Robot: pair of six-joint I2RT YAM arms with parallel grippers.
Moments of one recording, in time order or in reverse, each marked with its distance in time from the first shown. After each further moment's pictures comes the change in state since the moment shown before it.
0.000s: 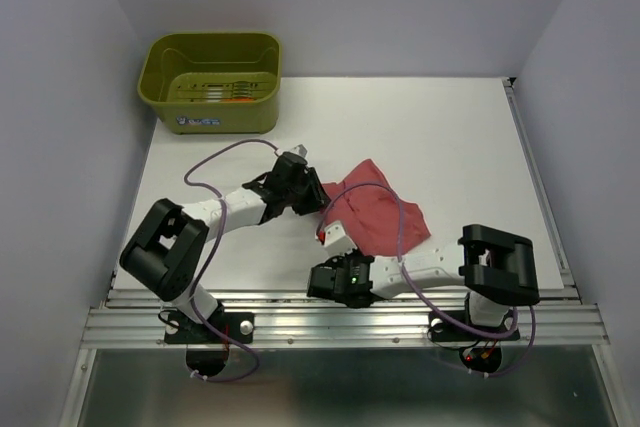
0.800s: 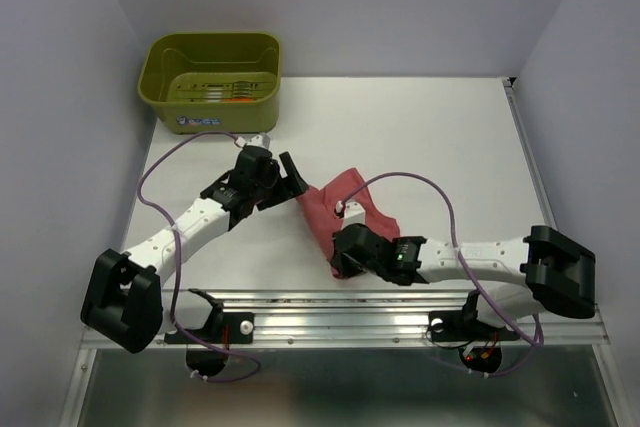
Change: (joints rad) left arm 0.123 -0.333 -0.033 -0.238 -0.121 0.112; right arm -0.195 -0.330 -0.215 0.500 -0.547 -0.066
